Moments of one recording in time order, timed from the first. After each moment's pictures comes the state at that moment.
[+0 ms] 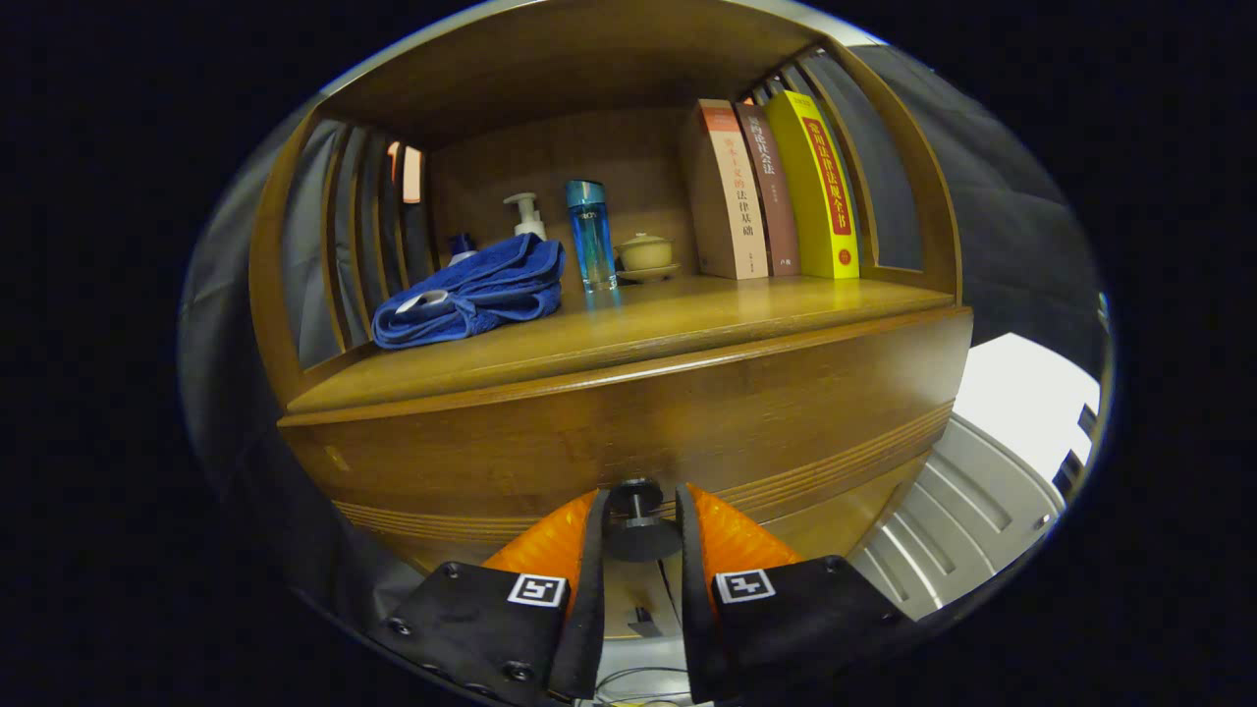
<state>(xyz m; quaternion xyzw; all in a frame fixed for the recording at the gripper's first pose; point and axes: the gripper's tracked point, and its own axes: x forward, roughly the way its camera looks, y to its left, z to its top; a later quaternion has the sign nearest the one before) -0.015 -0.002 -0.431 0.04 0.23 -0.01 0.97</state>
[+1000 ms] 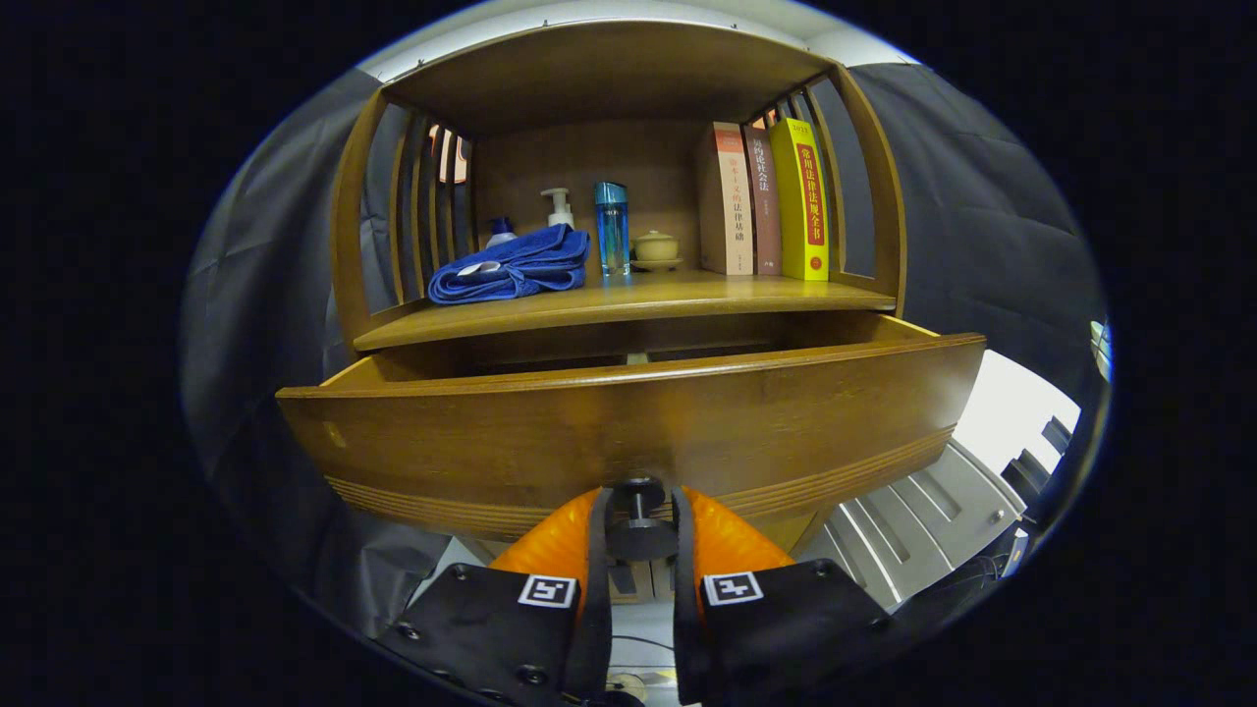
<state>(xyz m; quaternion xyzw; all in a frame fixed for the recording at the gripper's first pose) -0.109 -0.004 -0.404 0.01 0.25 0.00 0.97</state>
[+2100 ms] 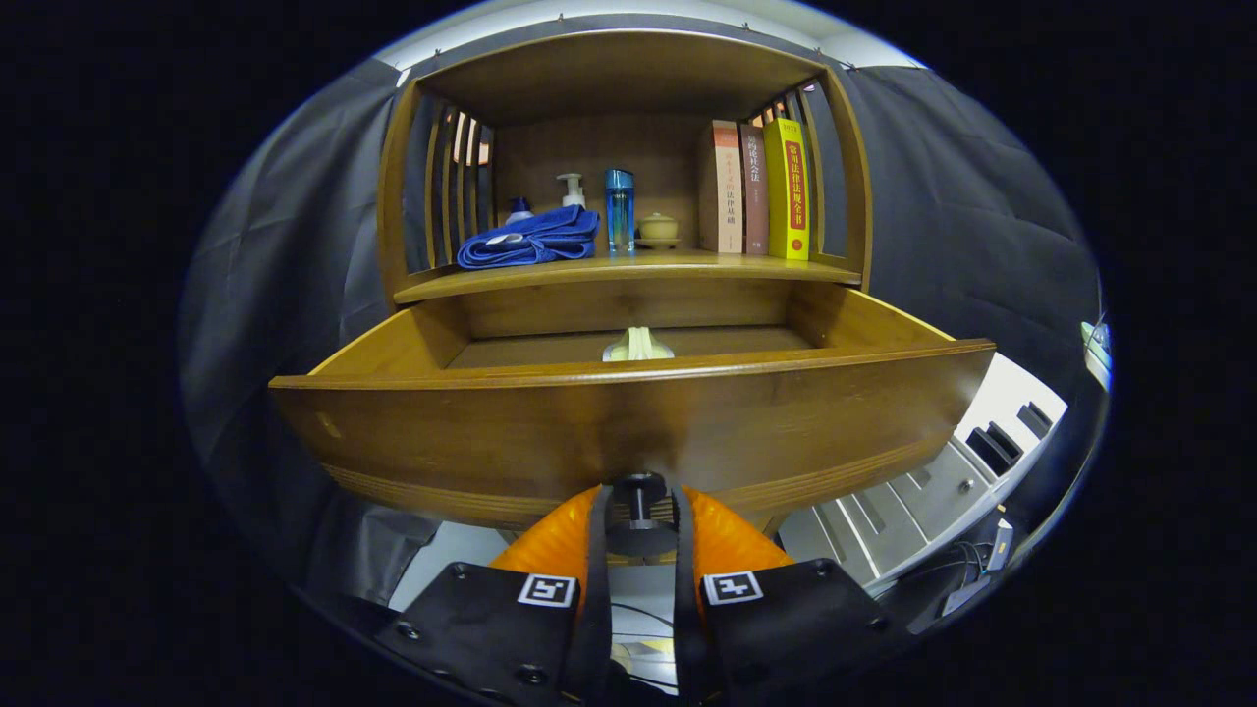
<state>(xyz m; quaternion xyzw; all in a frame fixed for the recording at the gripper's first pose) -0.186 -0.012 -0.399 0.00 0.27 0.02 0.96</state>
